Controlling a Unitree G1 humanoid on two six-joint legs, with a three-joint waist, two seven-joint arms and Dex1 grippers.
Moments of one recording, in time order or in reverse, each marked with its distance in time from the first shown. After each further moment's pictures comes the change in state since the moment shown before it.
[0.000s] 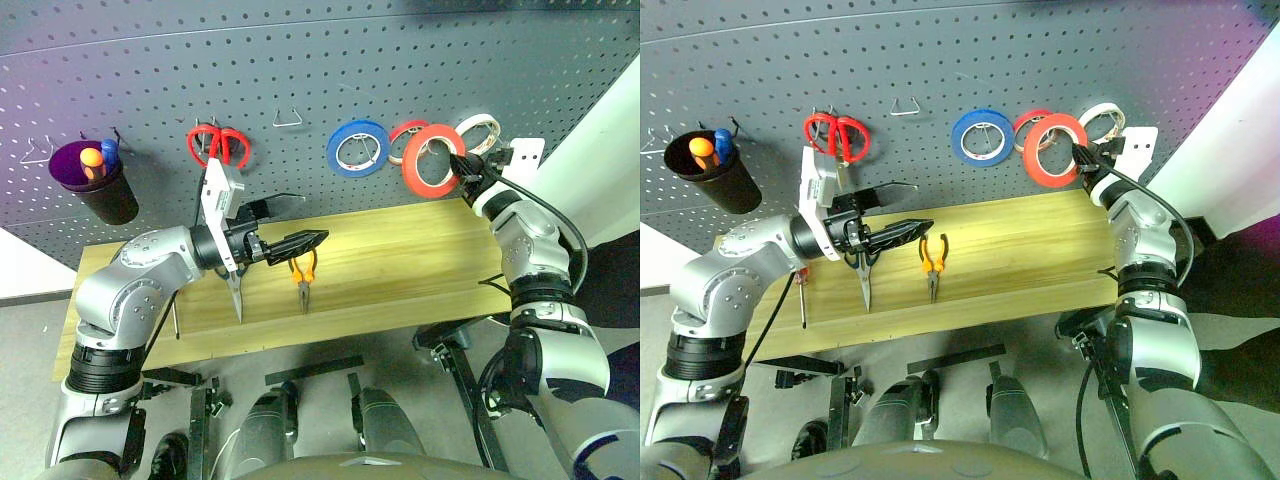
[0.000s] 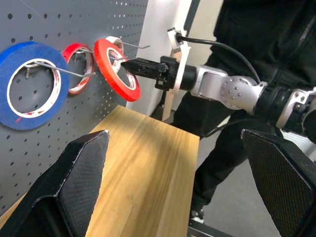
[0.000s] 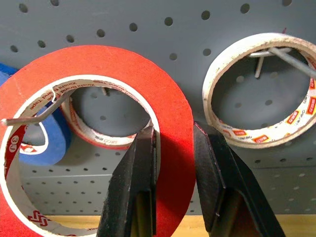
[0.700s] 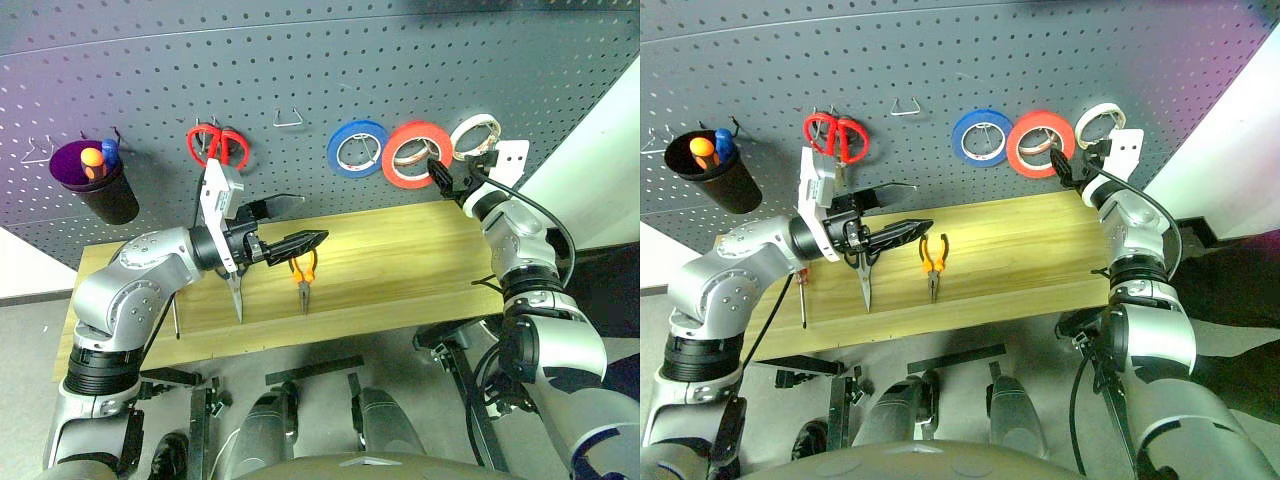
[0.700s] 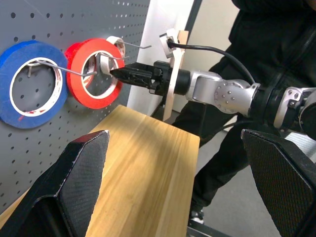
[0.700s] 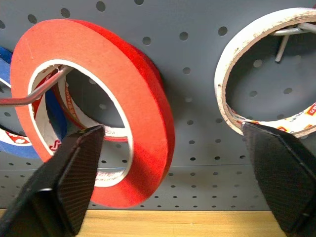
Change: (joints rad) left arm 0.002 0.010 0.000 -0.010 -0.020 0.001 0.020; right arm -0.052 0.009 0.016 0.139 -0.036 -0.074 0.012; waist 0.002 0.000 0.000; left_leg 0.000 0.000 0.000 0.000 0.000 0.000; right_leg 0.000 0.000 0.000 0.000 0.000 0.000
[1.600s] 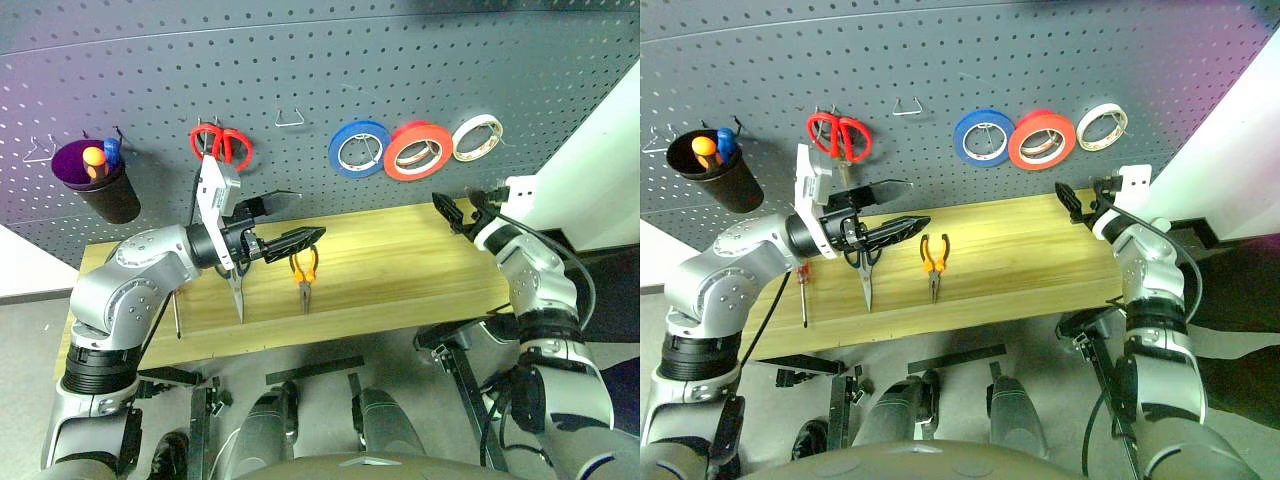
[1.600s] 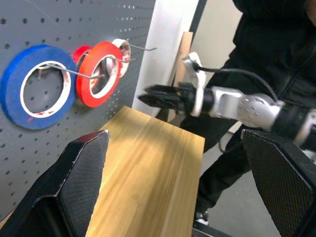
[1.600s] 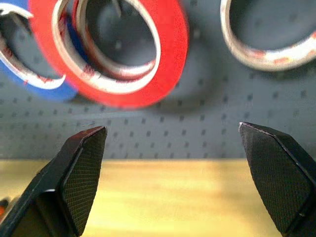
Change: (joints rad) left arm -0.002 0.017 0.019 0.009 0.003 -0.009 0.004; right arm 0.340 -0.015 -0.013 -0.445 0.096 0.245 0.074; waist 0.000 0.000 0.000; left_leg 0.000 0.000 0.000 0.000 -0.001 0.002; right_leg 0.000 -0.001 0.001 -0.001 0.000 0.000
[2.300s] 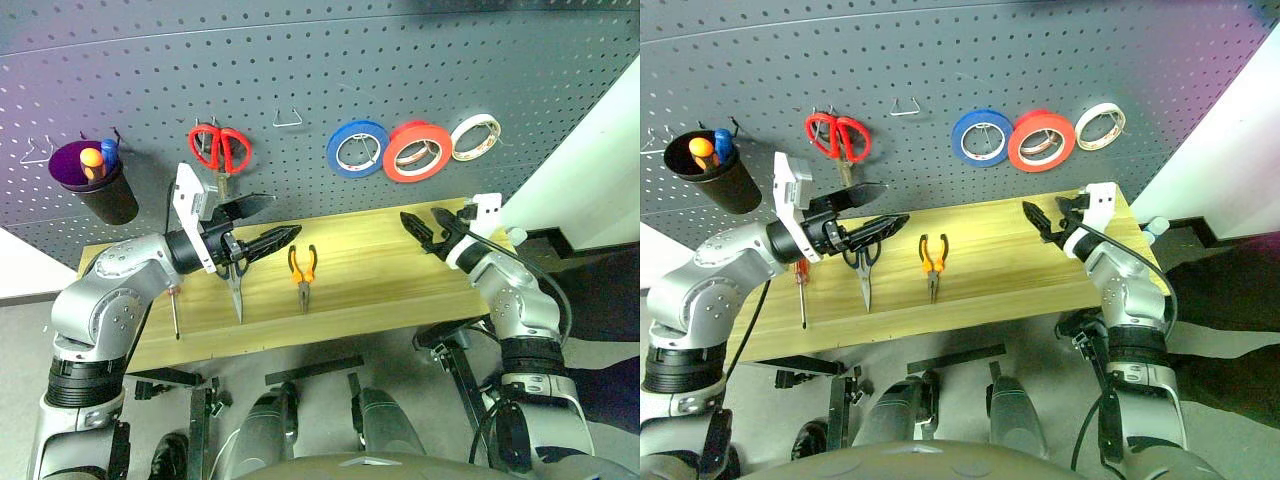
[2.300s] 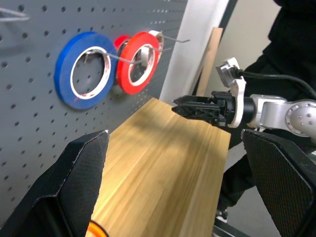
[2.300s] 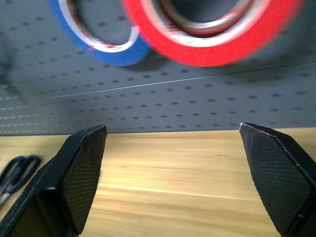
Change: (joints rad) left arm 0.099 0.031 0.072 -0.004 0.025 -0.024 0.034; right arm 0.106 0.127 0.083 -0.304 0.044 0.223 -0.075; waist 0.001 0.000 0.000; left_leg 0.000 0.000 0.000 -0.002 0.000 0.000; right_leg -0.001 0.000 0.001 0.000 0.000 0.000
